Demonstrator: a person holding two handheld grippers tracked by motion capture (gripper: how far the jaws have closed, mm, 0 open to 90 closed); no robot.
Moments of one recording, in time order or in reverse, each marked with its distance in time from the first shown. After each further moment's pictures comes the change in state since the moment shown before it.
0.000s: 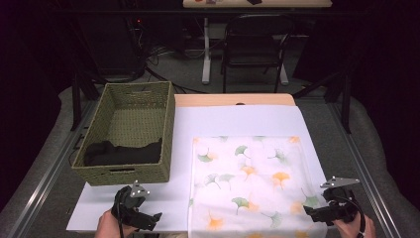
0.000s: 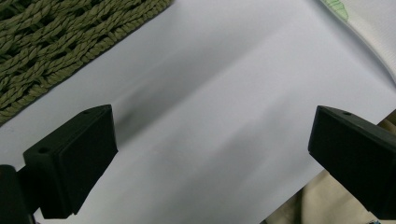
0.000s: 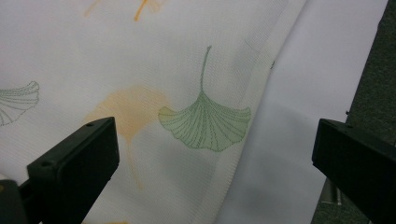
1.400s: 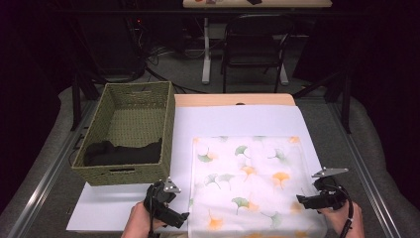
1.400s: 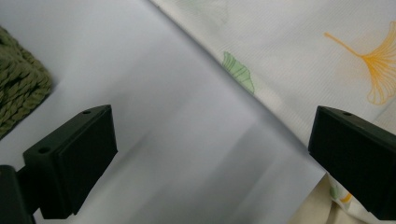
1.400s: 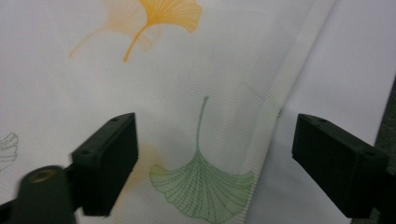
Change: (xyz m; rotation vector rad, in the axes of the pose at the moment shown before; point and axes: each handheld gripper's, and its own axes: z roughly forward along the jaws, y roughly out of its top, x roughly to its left) left arm -0.044 0.050 0.036 0.022 -0.133 0.120; right arm -0.004 0.025 0.025 -0.005 0.015 0.011
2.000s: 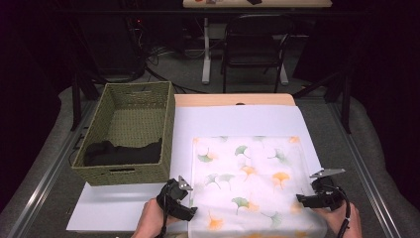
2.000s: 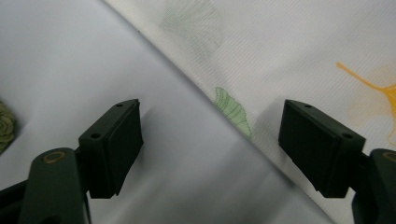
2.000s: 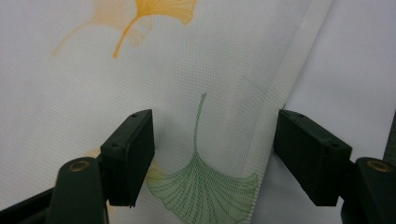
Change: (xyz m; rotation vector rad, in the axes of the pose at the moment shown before) left arm -0.009 0.020 0.025 0.033 0.035 0.007; right arm 0.002 -0.002 0.008 0.019 -0.021 0.033
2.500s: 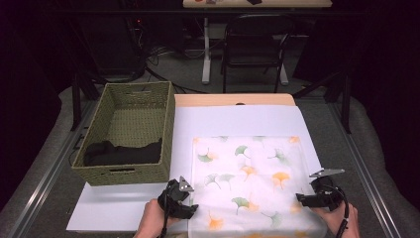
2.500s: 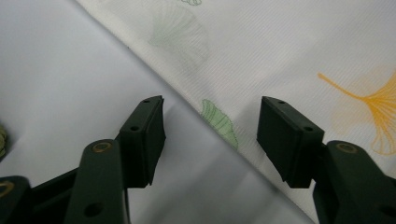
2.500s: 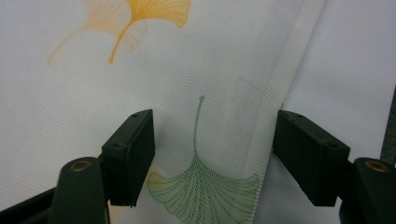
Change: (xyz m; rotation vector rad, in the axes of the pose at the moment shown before) left arm -0.005 0.000 -0.001 -0.051 -0.009 0.029; right arm 0.003 0.001 0.000 -0.002 -0.026 0.028
